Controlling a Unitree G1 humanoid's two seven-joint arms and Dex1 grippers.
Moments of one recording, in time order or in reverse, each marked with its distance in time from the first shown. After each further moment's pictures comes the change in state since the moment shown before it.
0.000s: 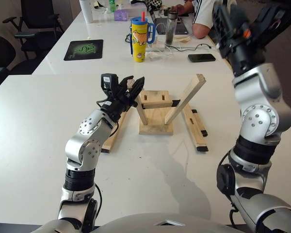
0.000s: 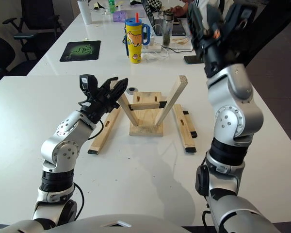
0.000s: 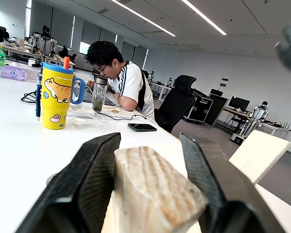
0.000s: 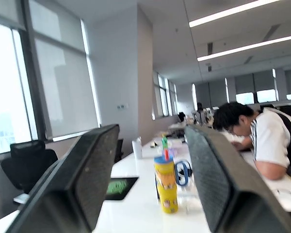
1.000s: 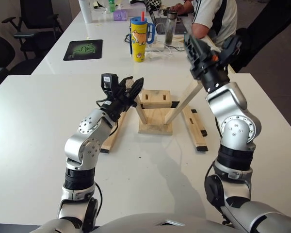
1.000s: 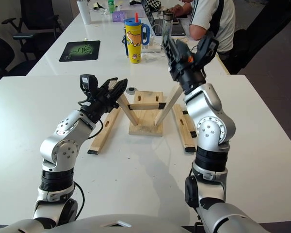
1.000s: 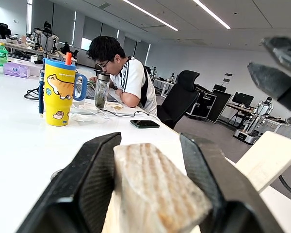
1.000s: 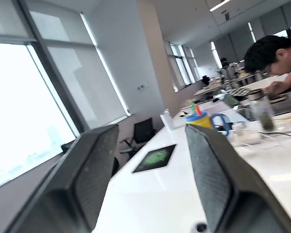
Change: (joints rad) left arm -0.008 -0.008 0.006 0.000 0.020 0.033 -0.004; right arm 0.105 0.144 0.018 0.088 0.227 -0.012 -0.081
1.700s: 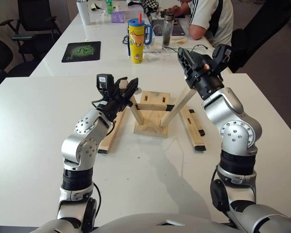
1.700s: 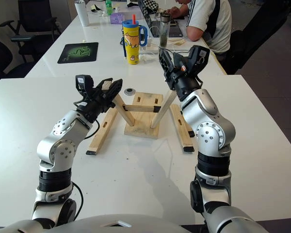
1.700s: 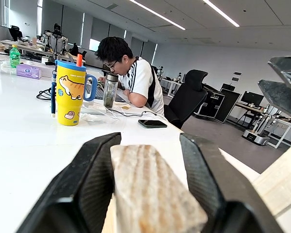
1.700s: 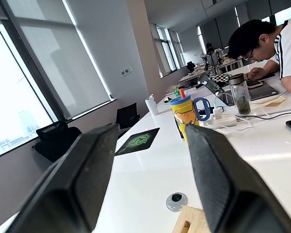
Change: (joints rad) left arm 0.006 0.008 0.027 -0.003 0.017 0.016 0.016; right arm 0.149 -0.071 0.204 -0.056 -0.142 0.083 -0.111
